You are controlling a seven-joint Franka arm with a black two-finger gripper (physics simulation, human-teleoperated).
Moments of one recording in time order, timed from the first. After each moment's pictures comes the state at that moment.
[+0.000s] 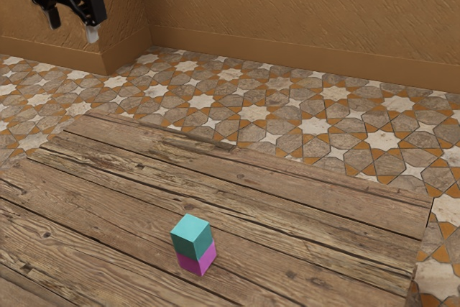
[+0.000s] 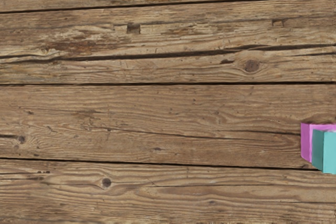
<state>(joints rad) -0.23 -0.13 0.19 -1.34 0.21 1.27 0.01</state>
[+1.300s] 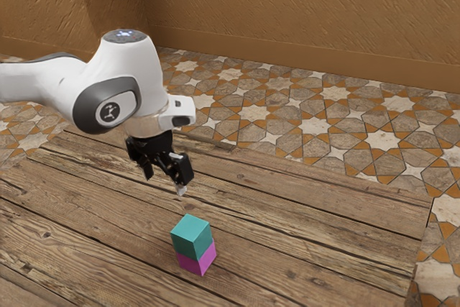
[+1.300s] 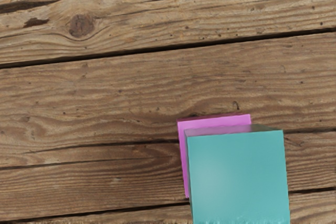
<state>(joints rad) -0.18 -0.24 -0.06 -2.27 0.01 2.06 -0.14</state>
